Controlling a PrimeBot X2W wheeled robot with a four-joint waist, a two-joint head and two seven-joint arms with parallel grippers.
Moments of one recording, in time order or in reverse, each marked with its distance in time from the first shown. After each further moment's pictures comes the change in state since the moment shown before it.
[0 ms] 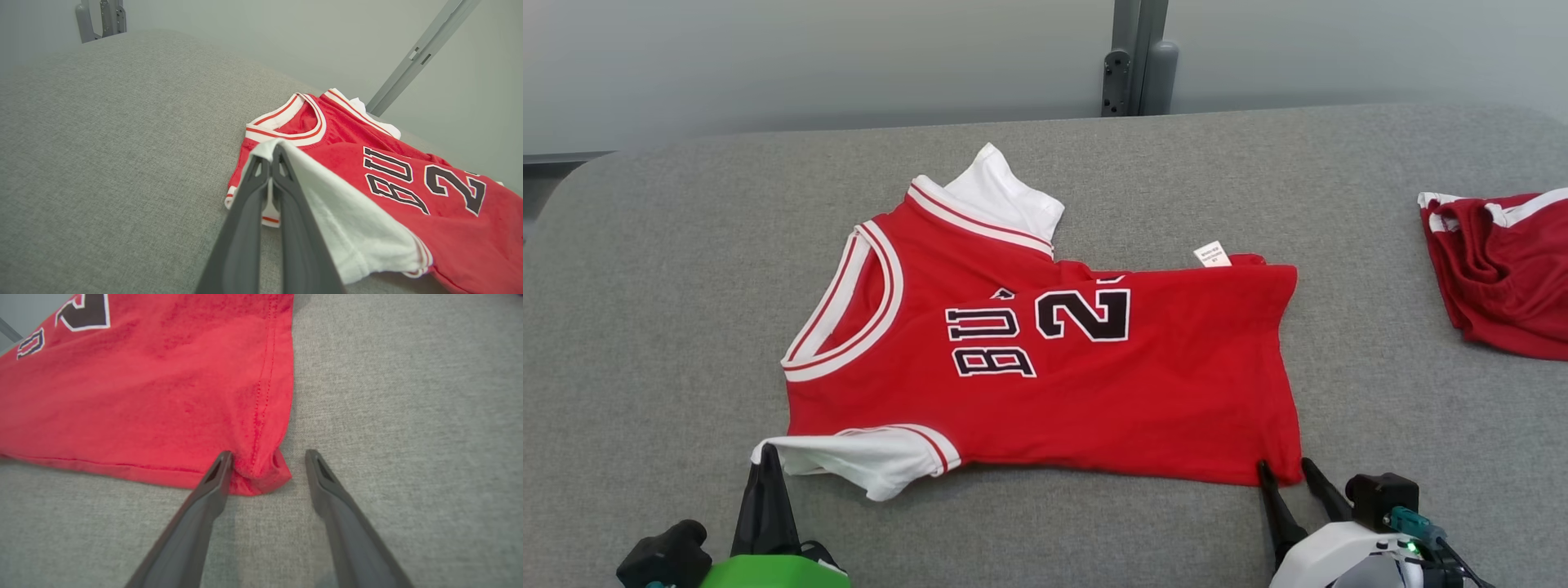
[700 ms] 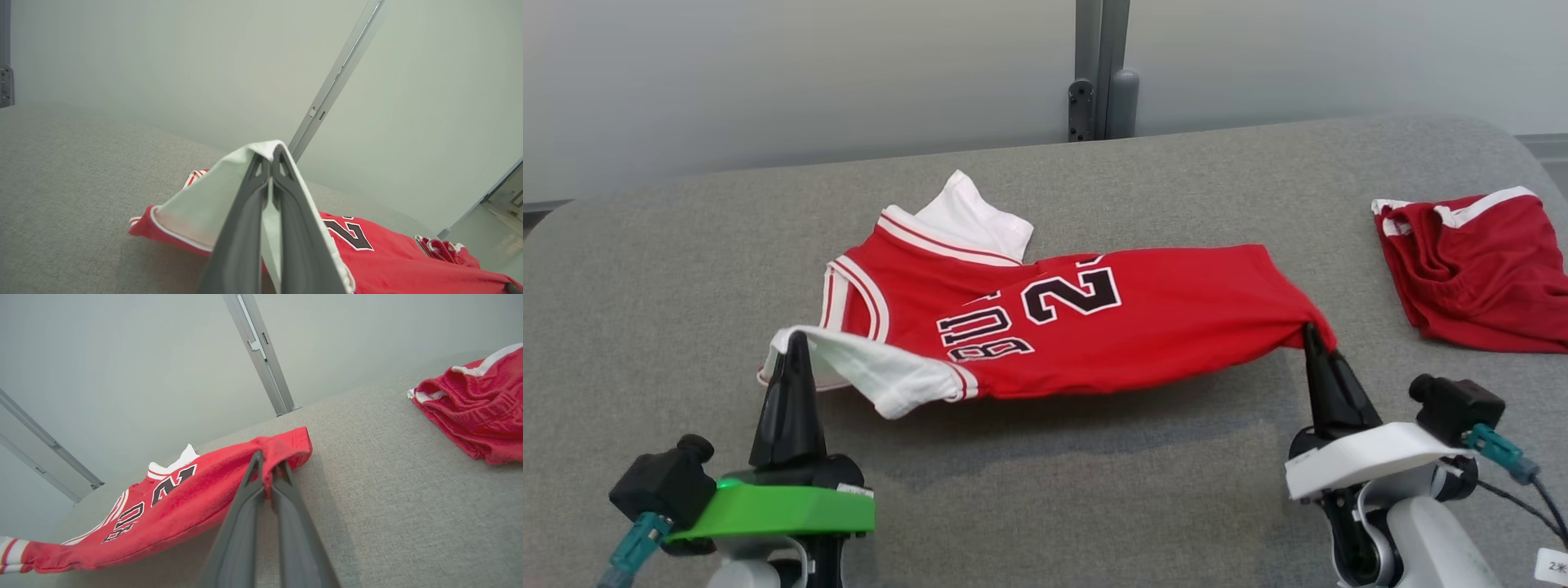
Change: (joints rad) left arm -0.108 -0.010 -0.060 -0.152 -0.019 -0.067 0.002; right arm -0.047 0.004 -0.056 -0.327 0.191 0.000 0.010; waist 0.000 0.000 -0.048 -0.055
